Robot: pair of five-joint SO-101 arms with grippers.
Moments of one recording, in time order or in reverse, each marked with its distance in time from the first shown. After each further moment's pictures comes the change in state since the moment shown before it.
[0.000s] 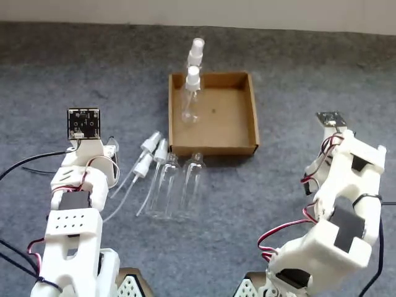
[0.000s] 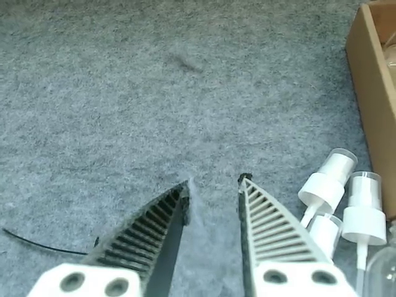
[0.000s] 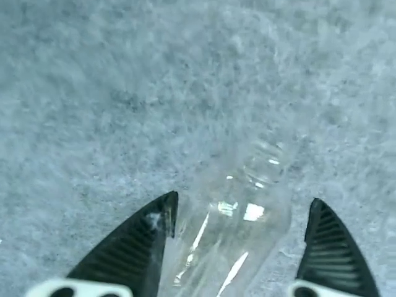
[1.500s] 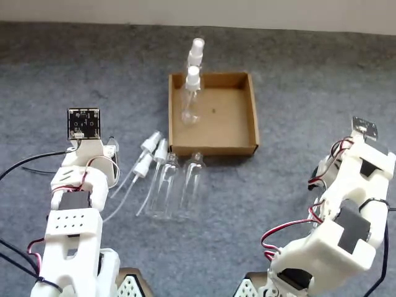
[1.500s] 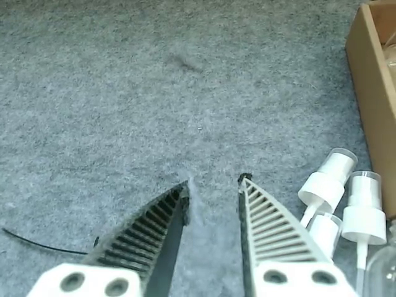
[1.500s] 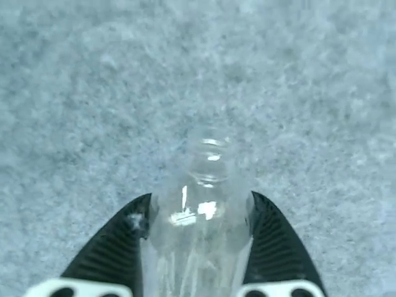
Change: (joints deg) left arm 0.0 0.0 0.0 0.0 0.0; right arm 4.0 0.4 0.0 -4.0 -22.5
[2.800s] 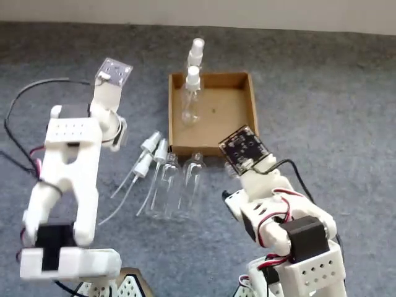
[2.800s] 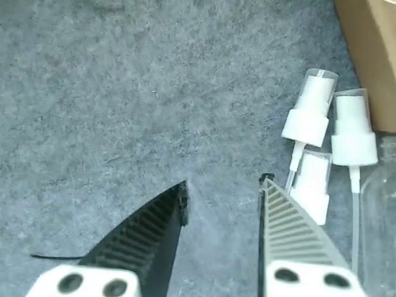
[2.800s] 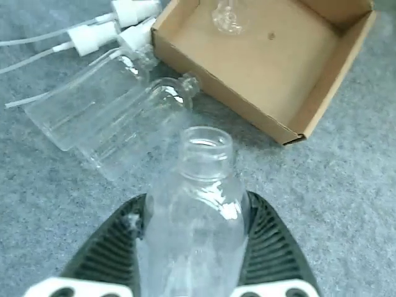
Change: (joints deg) left arm 2.7 45.7 -54.1 41.3 -16.9; right arm -53.6 -74.9 21.9 19.3 4.8
